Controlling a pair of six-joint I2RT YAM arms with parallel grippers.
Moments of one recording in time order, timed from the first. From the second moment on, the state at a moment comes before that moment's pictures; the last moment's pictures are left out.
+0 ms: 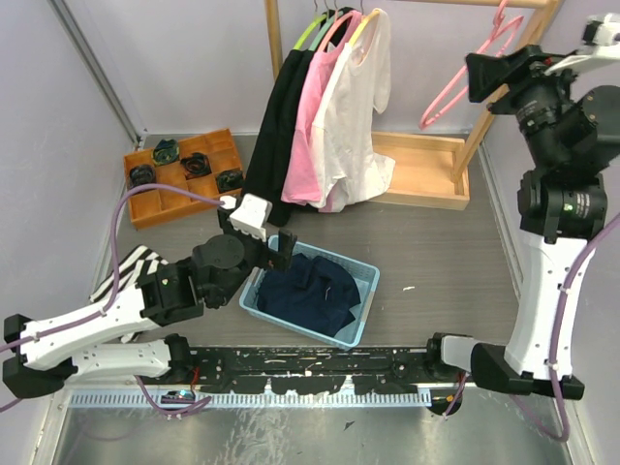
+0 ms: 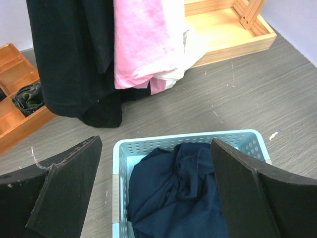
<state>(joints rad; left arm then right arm) -1.22 0.95 1.01 -0.31 -0.73 -0.21 -0.13 1.22 1.93 -0.40 -0.29 0.36</state>
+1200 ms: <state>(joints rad) -1.20 0.82 0.99 -0.32 -0.74 -0.21 0.54 1.74 2.17 -0.41 0.27 0.32</state>
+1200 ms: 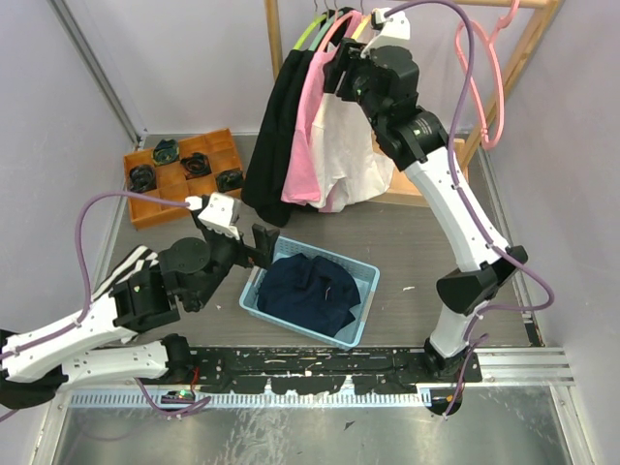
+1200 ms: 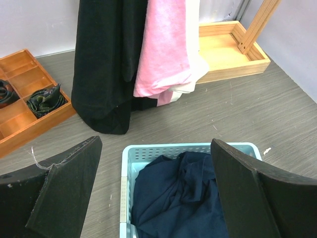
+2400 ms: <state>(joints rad) -1.20 0.83 0.97 -0.30 -0.74 -0.21 0.55 1.81 2.25 -0.55 0.54 0.29</state>
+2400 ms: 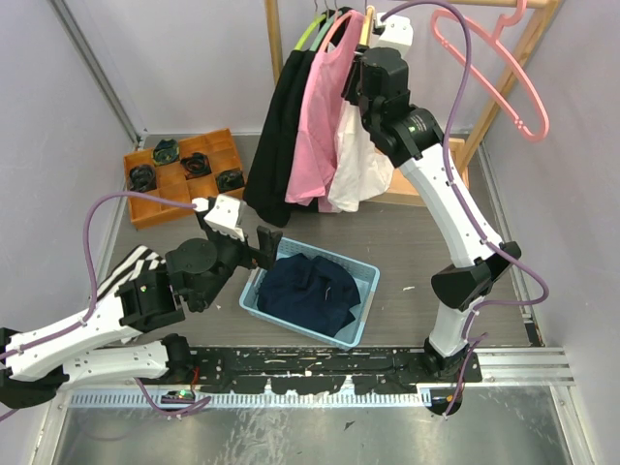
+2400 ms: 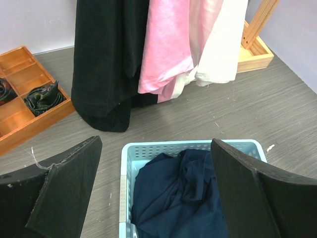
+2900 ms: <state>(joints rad) -1.20 0.85 0.97 -0.29 -0.72 -0.20 0.50 1.78 2.23 -0.58 0.55 0.26</state>
